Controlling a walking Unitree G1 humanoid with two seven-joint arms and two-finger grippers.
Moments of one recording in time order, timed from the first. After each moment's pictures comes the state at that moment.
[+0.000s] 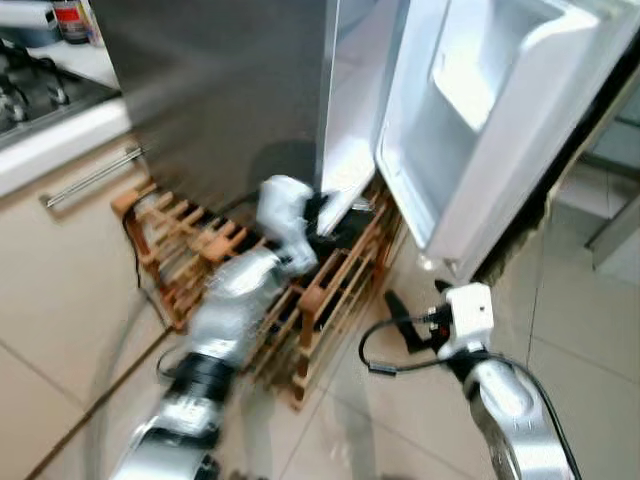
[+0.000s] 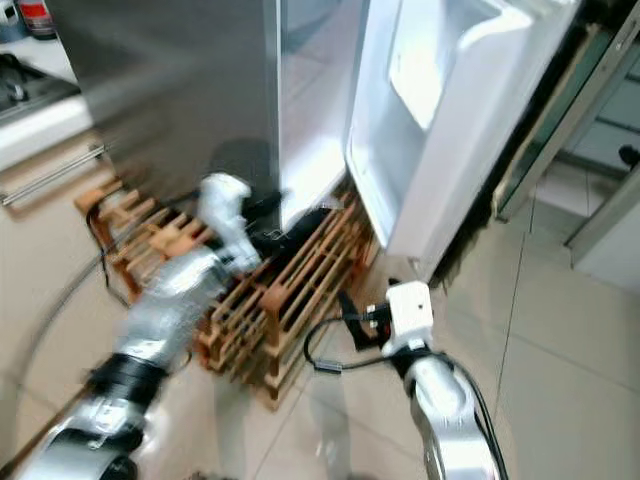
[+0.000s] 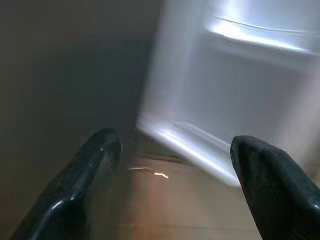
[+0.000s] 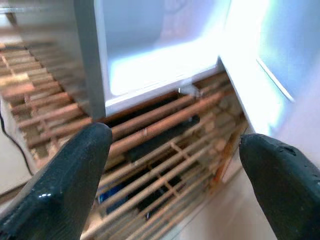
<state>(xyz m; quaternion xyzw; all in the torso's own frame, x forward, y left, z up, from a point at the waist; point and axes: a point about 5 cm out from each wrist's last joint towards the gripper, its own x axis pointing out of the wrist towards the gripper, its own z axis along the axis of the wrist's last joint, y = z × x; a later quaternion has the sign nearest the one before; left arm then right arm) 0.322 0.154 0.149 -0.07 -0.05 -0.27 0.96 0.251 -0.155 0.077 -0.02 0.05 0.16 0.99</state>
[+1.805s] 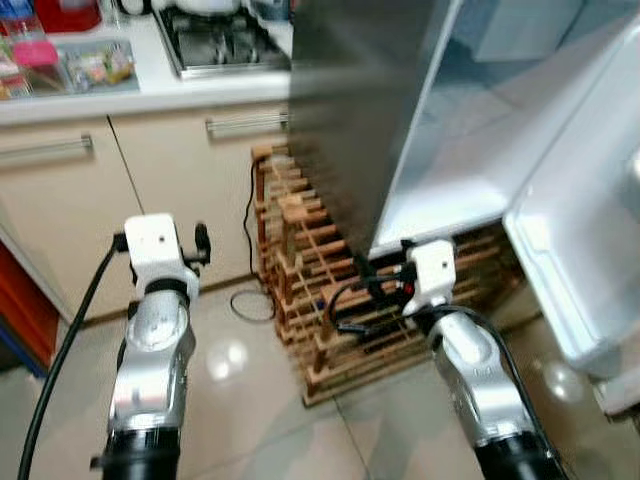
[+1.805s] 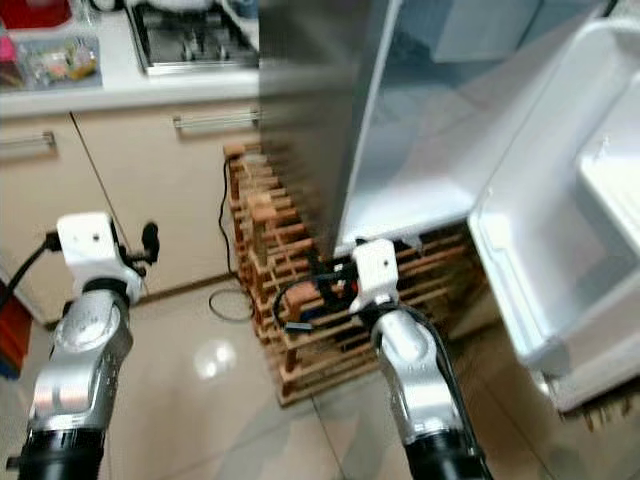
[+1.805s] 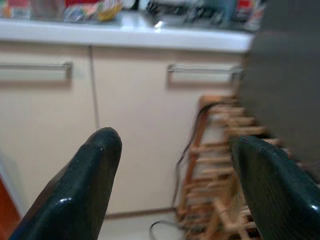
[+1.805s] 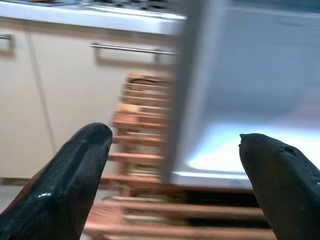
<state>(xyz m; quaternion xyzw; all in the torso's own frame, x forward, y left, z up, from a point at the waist) 0.293 0.182 0.128 0.00 0.02 0.10 0.99 0.290 -0.133 0.086 -0.01 0.02 0.18 0.98</state>
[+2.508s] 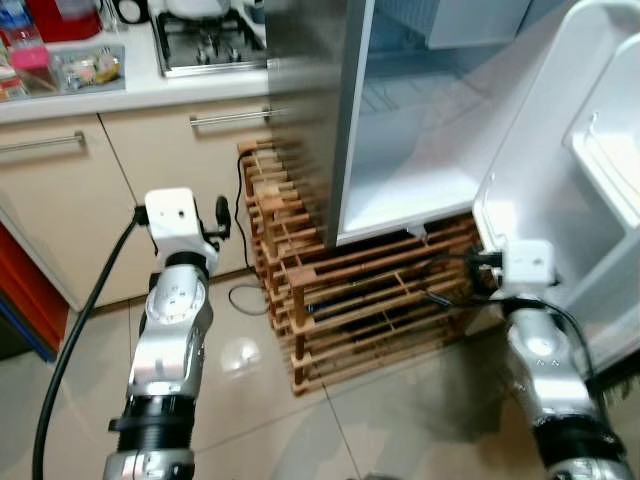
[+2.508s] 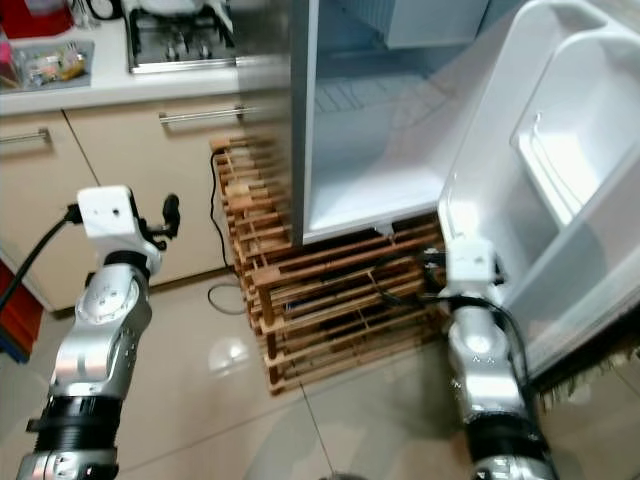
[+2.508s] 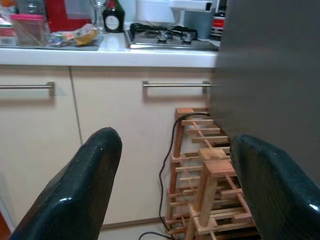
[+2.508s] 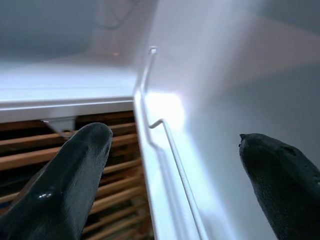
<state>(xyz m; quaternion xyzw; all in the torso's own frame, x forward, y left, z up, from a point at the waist) 0.315 0.183 0.143 0.00 -0.01 0.09 1.00 0.298 -0.245 0.082 -0.13 0.05 -0.13 0.98</state>
